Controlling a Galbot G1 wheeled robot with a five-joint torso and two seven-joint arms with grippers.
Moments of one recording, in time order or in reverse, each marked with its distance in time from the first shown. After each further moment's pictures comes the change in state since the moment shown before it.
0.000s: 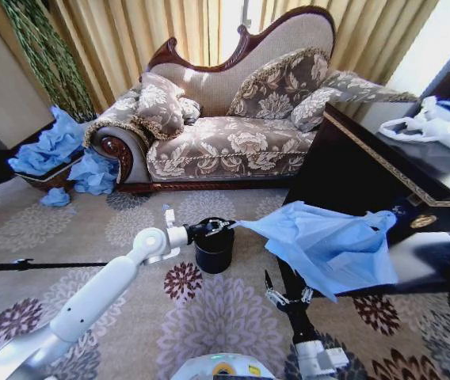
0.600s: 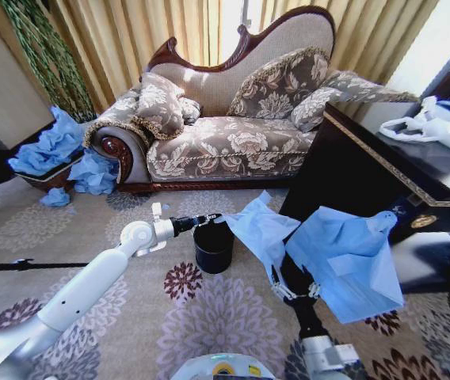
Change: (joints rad) left arm -0.065 0.014 0.015 0.055 0.274 -0.039 0.274; right arm 0.013 -0.064 0.046 0.126 0.080 -0.040 0.033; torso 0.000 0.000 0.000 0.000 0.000
